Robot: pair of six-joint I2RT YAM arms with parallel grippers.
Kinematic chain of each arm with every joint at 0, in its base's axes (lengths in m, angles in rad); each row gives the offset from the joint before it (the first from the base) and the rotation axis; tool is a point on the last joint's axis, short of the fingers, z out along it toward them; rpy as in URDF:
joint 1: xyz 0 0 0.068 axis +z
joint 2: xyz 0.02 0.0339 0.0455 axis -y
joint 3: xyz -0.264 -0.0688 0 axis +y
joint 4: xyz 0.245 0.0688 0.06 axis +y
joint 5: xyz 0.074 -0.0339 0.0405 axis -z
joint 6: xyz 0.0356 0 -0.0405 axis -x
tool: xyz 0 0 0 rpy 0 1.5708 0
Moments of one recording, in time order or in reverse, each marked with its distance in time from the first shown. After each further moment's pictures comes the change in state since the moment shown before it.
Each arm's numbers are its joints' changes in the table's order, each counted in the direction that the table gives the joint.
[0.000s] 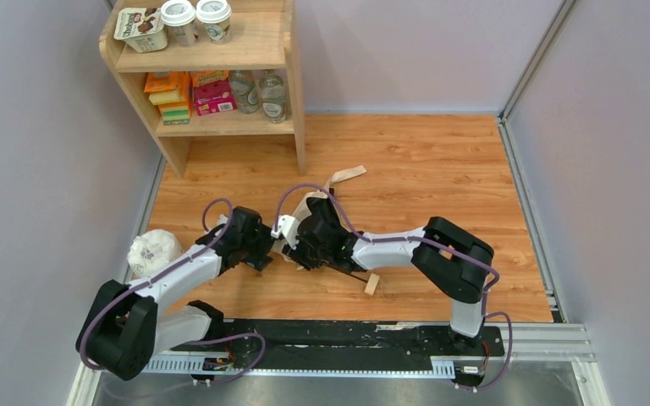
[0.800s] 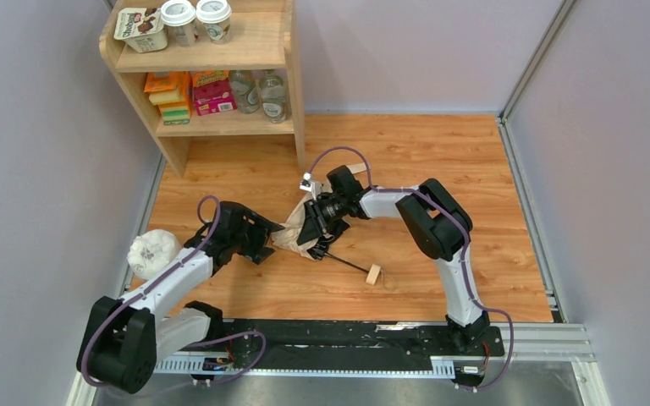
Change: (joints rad) left arm 0.156 0.127 0.006 -0.041 0.203 -0.127; right arm -0.429 -0.297 -0.278 0.098 -0.988 -0.417
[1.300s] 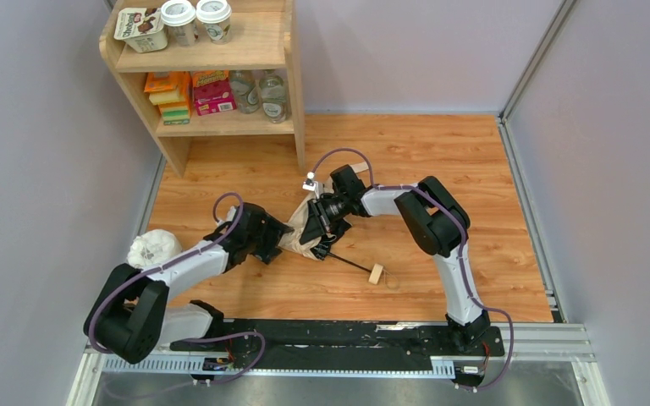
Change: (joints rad) left arm -0.142 -0.174 -0.002 -0.138 -0.143 0.033; right arm -0.037 -0.044 -0.018 0.016 -0.109 -0.052
